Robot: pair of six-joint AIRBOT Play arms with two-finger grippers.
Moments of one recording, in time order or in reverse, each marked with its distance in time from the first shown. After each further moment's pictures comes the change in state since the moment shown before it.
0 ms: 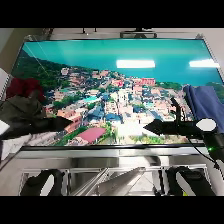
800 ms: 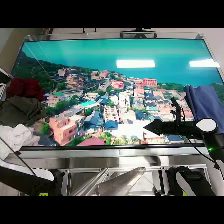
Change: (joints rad) left arm 0.481 -1.133 1.113 0.282 0.268 0.014; right arm 0.000 0.000 0.000 0.000 -0.001 0.000
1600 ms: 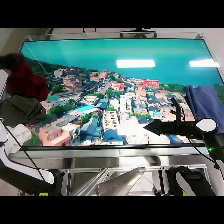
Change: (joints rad) left arm -0.267 0.111 0.171 -0.116 -0.024 0.008; right arm 0.000 0.000 0.000 0.000 0.001 0.000
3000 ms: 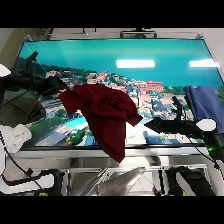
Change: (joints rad) left arm -0.157 0.296 -0.650 -0.114 -0.310 -0.068; right arm 0.000 0.000 0.000 0.020 -0.069 0.000
